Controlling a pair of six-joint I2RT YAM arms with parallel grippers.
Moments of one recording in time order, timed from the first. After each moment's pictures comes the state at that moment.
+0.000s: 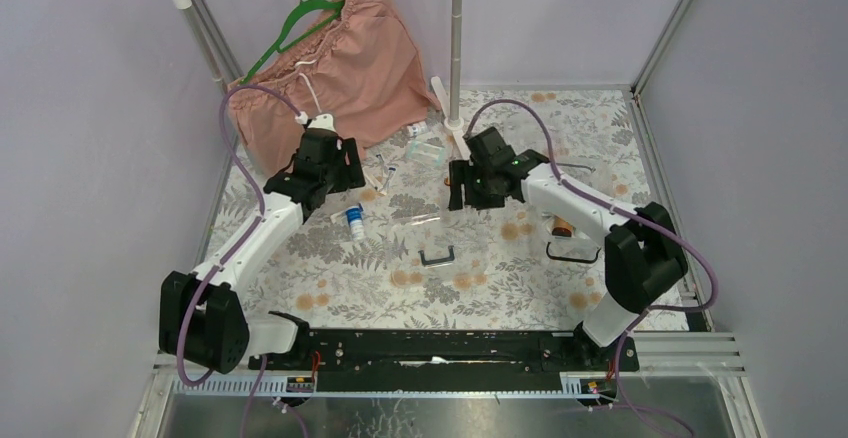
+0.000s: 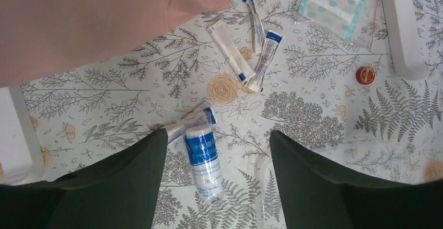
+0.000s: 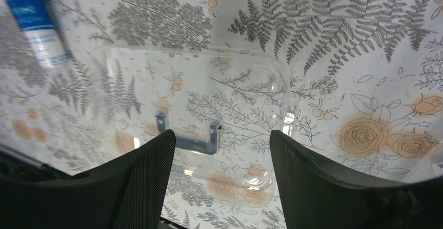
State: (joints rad) left arm -0.29 1.29 0.97 -0.39 -0.17 -0.39; right arm 0.60 1.64 1.25 -0.59 -0.09 0.49
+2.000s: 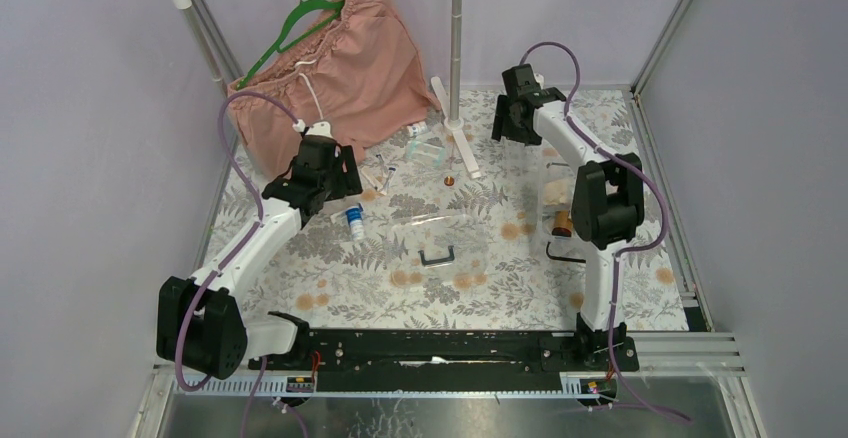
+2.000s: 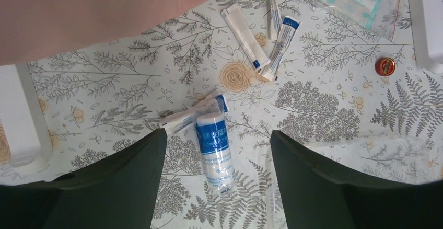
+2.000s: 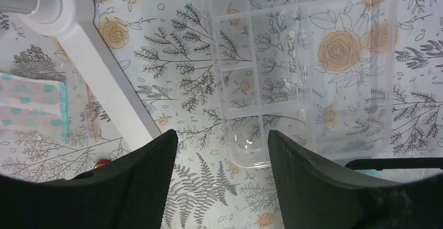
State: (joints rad) left arm -0.28 1.26 0.93 -0.41 -0.19 -0.39; right arm 0.29 2.10 1.83 -0.73 0.22 0.40
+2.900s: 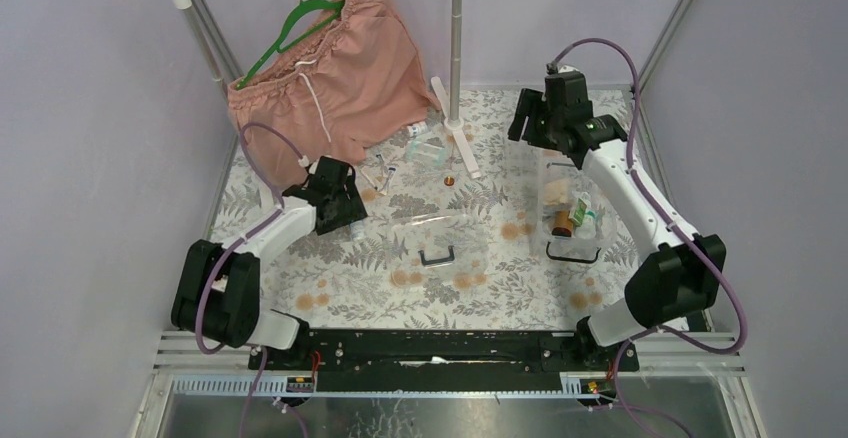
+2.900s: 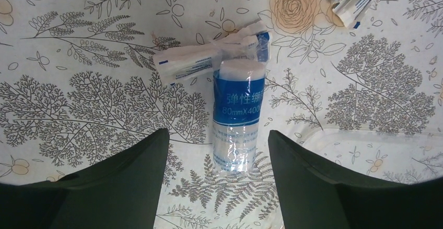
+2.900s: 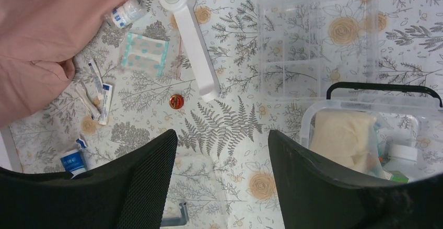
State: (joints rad) left arm -0.28 1.41 0.81 -0.45 -0.15 -0.64; right arm 0.29 1.53 1.46 -0.62 0.07 0.43
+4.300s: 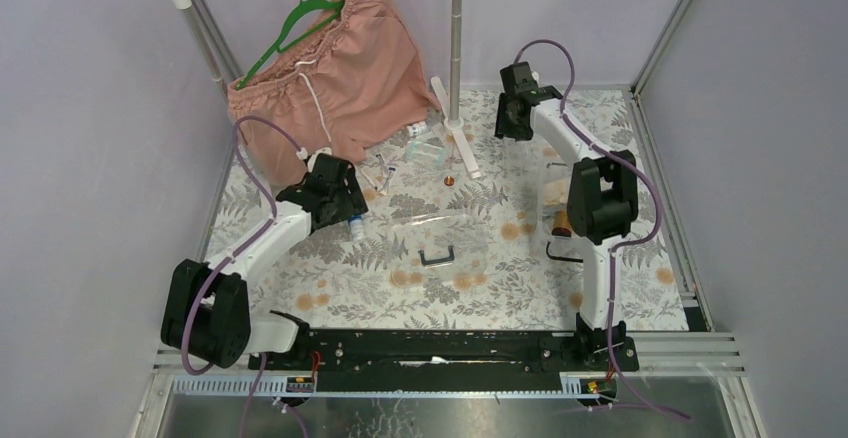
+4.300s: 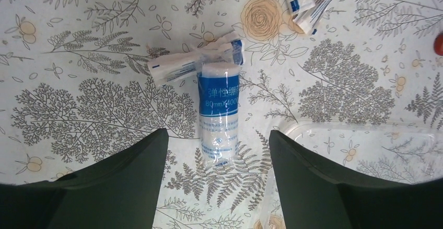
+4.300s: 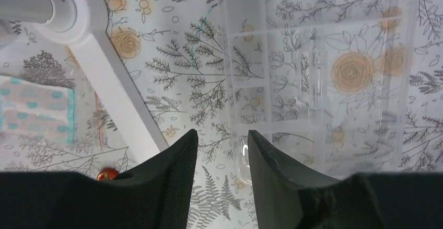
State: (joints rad) left arm -0.32 1.33 0.83 -0.47 -0.19 -0.63; right arm 0.29 2.13 1.86 -0.71 0.18 0.37
